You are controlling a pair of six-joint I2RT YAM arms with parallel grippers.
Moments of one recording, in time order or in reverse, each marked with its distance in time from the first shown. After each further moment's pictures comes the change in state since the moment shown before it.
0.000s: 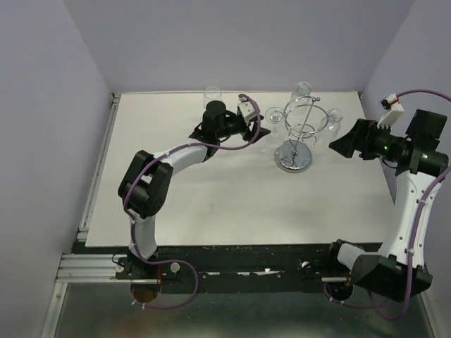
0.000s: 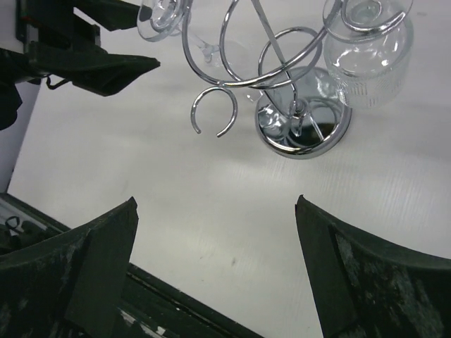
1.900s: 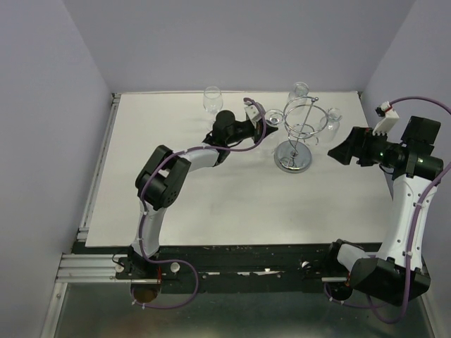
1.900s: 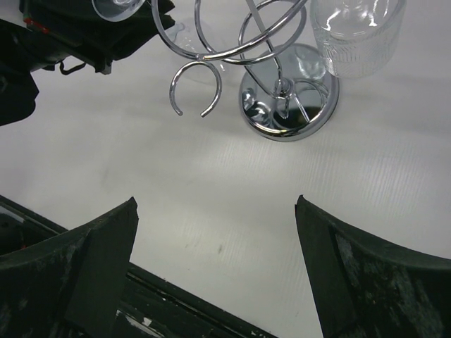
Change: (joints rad) left arm -0.051 0.190 0.024 0.335 -0.037 -0.237; right arm 0.000 -0.079 -0.074 -0.019 0.065 -0.086
